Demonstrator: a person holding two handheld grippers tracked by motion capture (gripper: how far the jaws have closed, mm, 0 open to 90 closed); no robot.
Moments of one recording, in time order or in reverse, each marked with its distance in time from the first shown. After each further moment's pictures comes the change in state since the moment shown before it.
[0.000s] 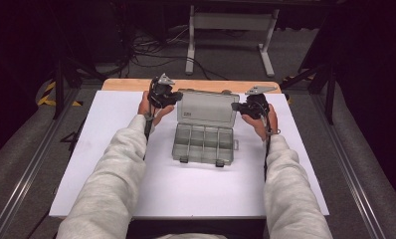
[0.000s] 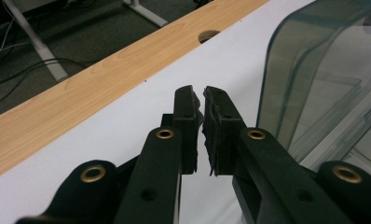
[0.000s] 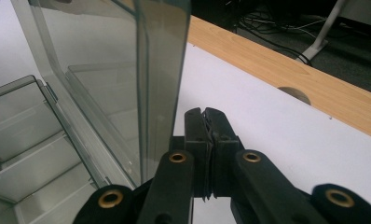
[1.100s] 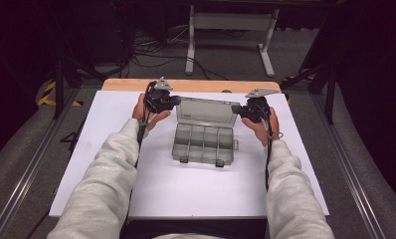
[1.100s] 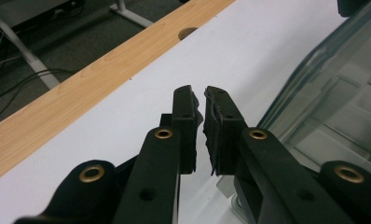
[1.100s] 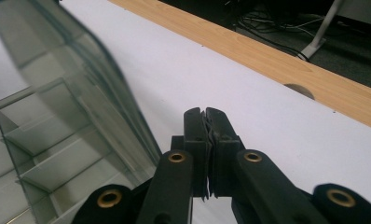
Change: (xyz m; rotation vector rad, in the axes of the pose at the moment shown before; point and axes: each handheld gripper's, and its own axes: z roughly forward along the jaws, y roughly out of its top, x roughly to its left) left arm -0.015 -0.005 -0.028 0.002 -0.039 0.090; right arm 0.019 0.001 -0.017 0.000 -0.010 0.012
